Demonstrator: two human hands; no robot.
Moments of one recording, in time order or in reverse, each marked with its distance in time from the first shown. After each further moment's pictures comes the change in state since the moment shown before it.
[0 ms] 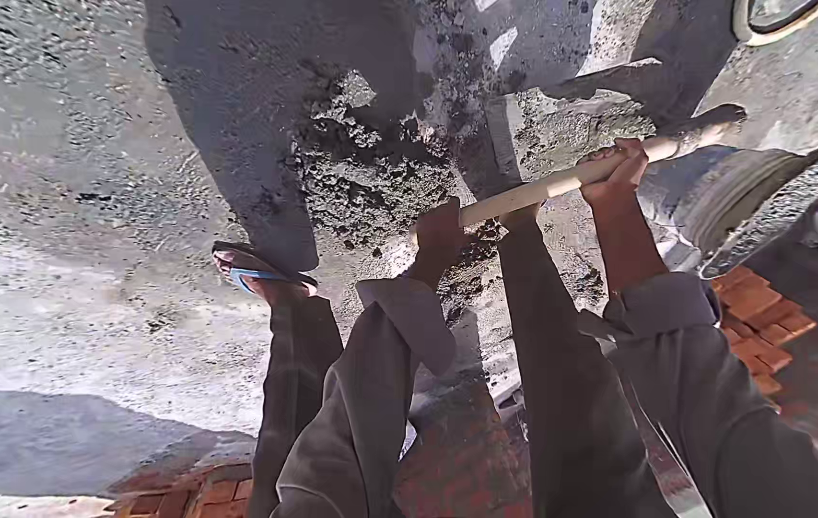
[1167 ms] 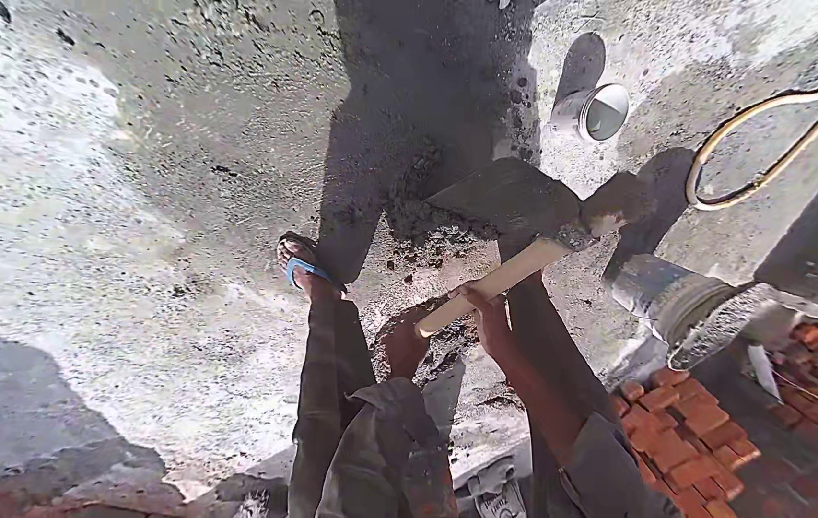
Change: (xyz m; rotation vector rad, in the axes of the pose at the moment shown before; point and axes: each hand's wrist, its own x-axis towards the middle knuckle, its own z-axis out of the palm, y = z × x) left_hand -0.142 -0.181 0.123 -0.482 0.139 -0.373; right_hand -0.306 0.156 0.070 -0.603 -0.559 0.108
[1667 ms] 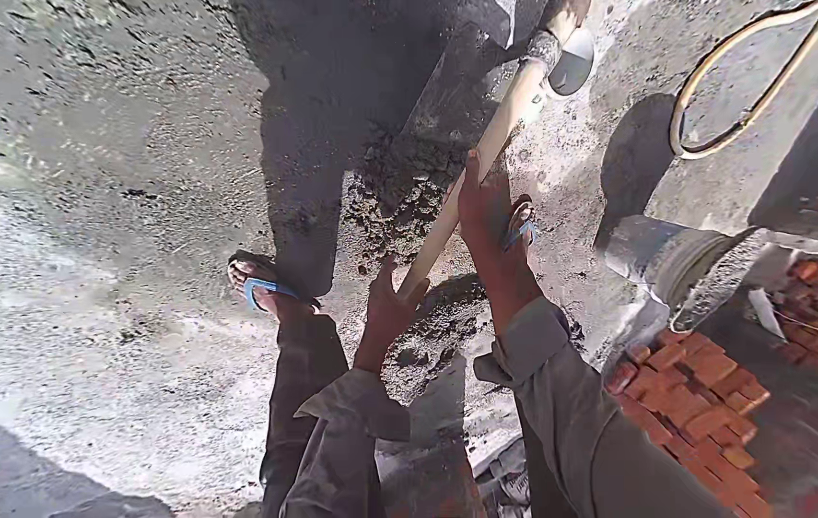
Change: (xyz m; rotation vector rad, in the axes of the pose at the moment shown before) left_hand 0.024 0.086 -0.078 -0.415 0.047 0.413; right_hand 0.173 -0.066 0.010 -0.089 0.363 -0.152
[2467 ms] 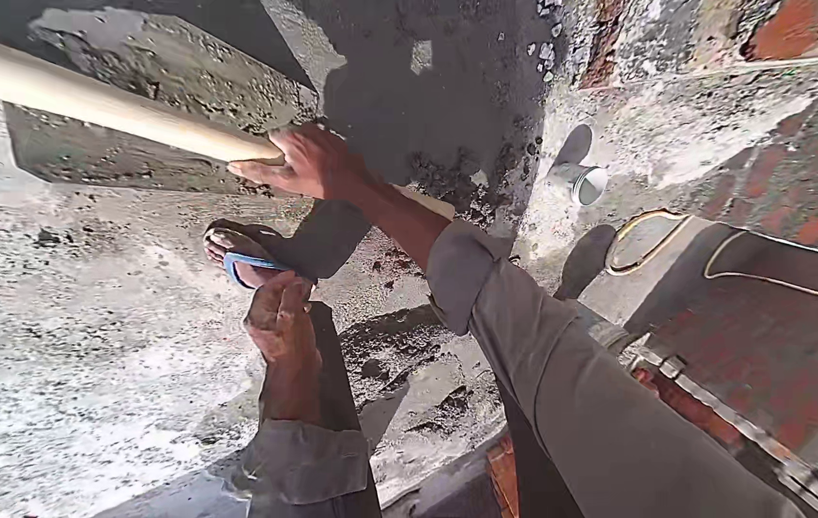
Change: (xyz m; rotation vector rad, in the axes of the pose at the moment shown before) left_hand -0.078 -0.101 -0.158 -0.821 0.826 -0.223; right_hand -0.196 -0.017 0.317 -1.371 -1.321 -0.908
